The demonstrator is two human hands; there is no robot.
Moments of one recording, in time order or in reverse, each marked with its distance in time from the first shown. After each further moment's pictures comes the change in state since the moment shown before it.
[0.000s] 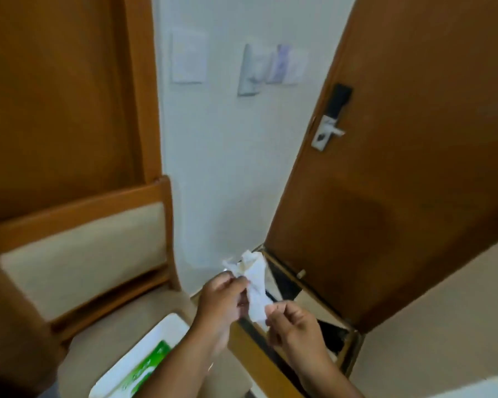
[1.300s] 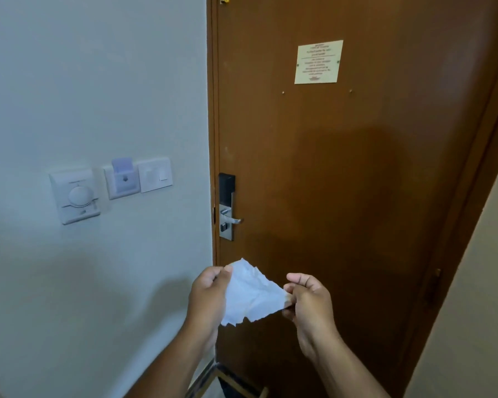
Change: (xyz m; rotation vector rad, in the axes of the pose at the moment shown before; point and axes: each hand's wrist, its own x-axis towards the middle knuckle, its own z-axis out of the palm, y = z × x) left_hand 0.171 0.104 0.392 0.276 -0.027 0.427; right_hand 0.247 -0.143 -0.348 0.342 0.468 -0.113
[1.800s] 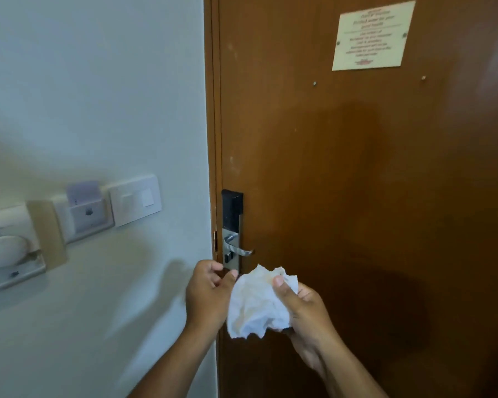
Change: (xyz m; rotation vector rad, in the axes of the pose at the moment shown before) left_hand 0.224 0.013 0.007 0.283 0.168 0.242; right_hand 0.160 -0.014 0.120 0.086 -0.336 -0.050
